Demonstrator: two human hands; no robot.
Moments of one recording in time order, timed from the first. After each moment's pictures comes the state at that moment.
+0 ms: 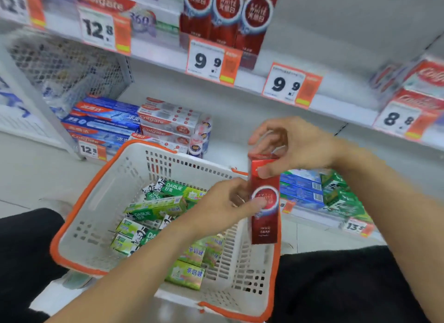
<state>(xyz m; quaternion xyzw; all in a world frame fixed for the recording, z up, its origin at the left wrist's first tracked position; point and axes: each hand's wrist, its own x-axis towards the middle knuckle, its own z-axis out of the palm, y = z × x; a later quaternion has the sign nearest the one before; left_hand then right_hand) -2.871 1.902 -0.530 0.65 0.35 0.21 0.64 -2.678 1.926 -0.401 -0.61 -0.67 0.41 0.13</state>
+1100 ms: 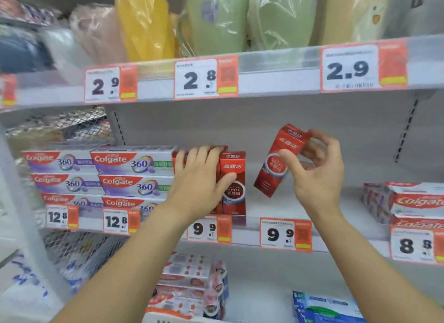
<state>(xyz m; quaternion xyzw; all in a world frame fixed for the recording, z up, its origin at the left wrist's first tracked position) -2.847 2.119 -0.308 0.86 0.41 0.29 -0.12 -2.642 2.037 -0.316 -0.47 -0.42 0.07 0.78</state>
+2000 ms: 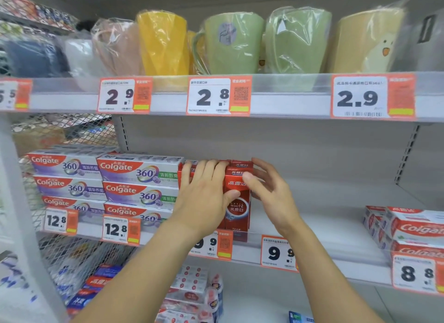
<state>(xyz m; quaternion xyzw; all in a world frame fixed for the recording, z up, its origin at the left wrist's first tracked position) -2.844 2.114 -0.309 0.85 0.41 0.30 -0.12 -2.675 2.075 -0.329 -0.46 -0.53 0.29 0.65</state>
